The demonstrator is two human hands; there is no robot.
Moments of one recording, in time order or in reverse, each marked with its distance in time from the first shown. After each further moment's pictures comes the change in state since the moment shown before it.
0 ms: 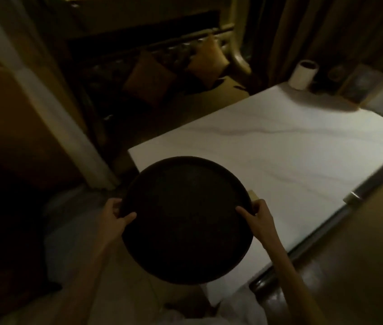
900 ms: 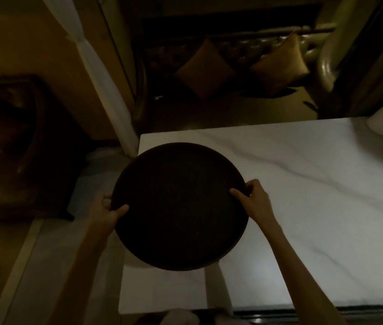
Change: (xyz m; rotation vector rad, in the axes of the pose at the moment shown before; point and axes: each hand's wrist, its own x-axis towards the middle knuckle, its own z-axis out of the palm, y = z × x) left_hand -0.038 0.129 0.235 -0.173 0.516 -0.153; right_hand 0.279 -0.026 -0.150 -0.130 -0.413 -0.333
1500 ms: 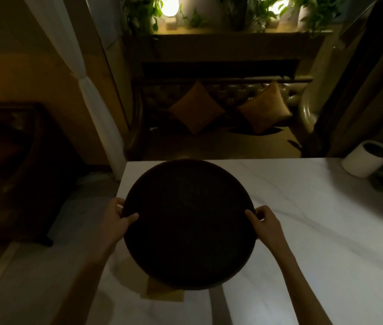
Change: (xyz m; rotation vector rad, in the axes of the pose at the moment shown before) left_hand -0.030 0.061 0.110 0.048 -0.050 0.033; right_hand 0.038 0.057 -0.120 0.068 0.032 -0.048
